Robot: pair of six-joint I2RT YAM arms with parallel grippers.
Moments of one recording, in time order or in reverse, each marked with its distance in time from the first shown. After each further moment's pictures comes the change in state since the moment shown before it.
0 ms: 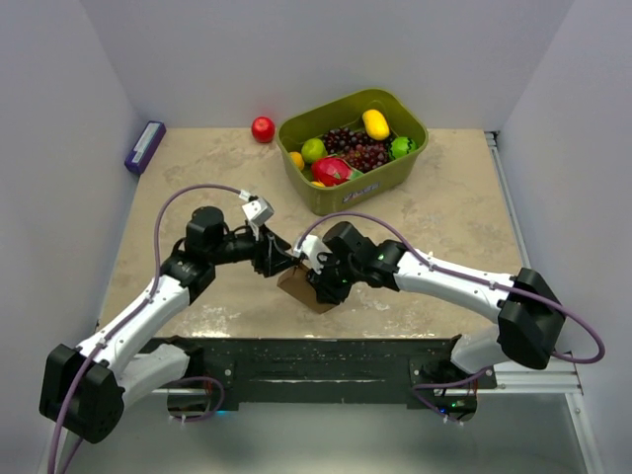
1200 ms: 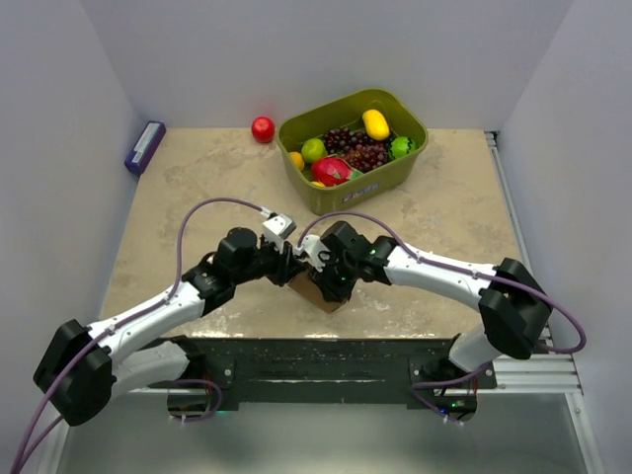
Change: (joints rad) left arm -0.278 0.057 -0.070 0.018 -0.475 -0.097; right arm -0.032 0.089 0.010 -0.037 0.040 0.002
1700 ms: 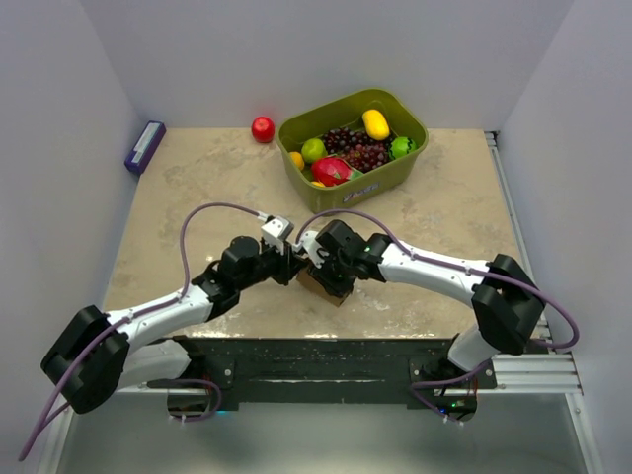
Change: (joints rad) left arm -0.018 0.080 -0.109 0.285 -0.104 -0.070; right arm -0.002 0.039 0.045 -0.033 0.127 0.015
